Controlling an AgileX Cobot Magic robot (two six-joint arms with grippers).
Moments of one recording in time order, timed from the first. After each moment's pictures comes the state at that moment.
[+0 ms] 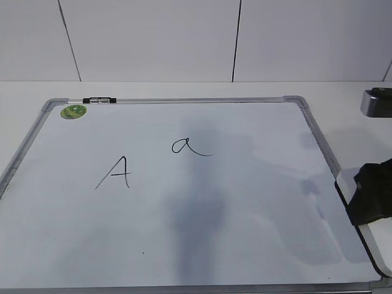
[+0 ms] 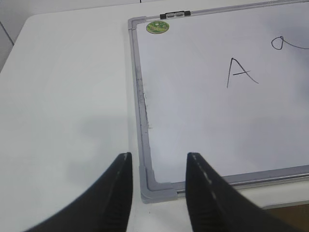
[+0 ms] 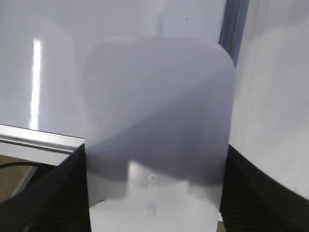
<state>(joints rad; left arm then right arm) 0.03 0.01 -0.53 -0.12 1.10 0.14 0.24 1.30 -0.86 0.13 1.01 0.04</state>
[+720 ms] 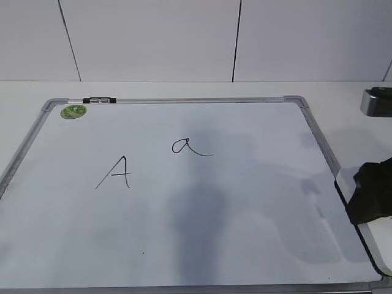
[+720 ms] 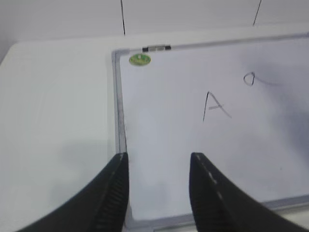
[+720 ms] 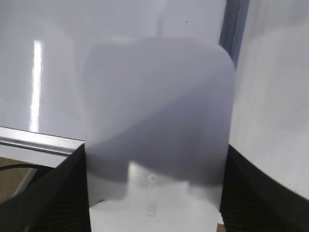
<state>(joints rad) 0.03 0.04 -0.56 -0.22 1.01 0.14 0.24 1.30 -0.86 0.13 1.01 0.04</state>
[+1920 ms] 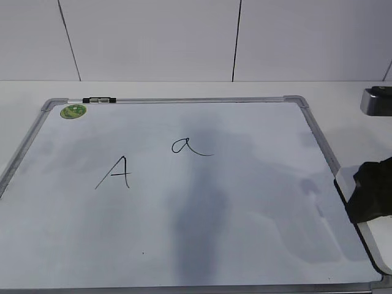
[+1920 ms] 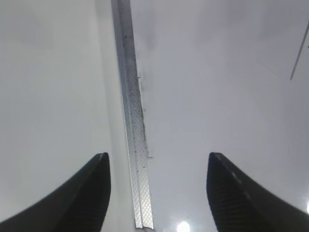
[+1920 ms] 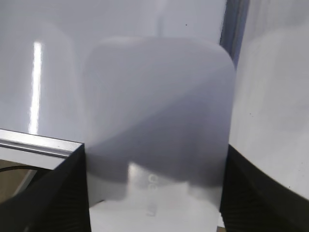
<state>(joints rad) 0.03 1.49 -1.04 -0.15 0.96 0.15 0.24 1.30 -0.86 0.13 1.00 0.03</state>
